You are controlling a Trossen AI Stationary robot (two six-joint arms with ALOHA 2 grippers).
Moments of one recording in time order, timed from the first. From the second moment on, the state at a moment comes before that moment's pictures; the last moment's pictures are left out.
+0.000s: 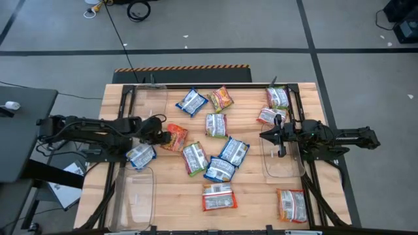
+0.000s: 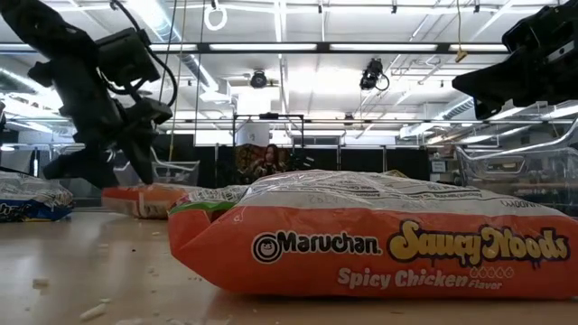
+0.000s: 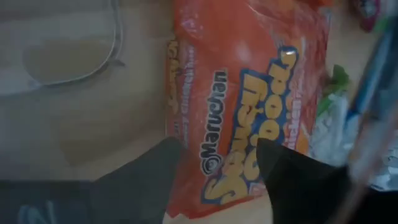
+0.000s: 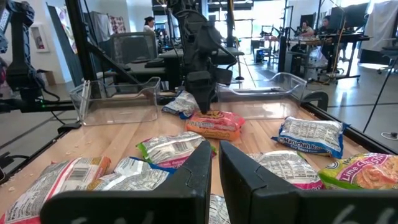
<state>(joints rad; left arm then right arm) 0.21 1.03 0.37 -0.32 0.08 -1.21 -0.02 0.03 0.01 0.03 0.01 0.03</state>
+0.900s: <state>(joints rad) -0.34 1.10 0.68 -0.86 -0.52 -1.90 -0.02 0.03 0.01 0.03 0.01 0.03</state>
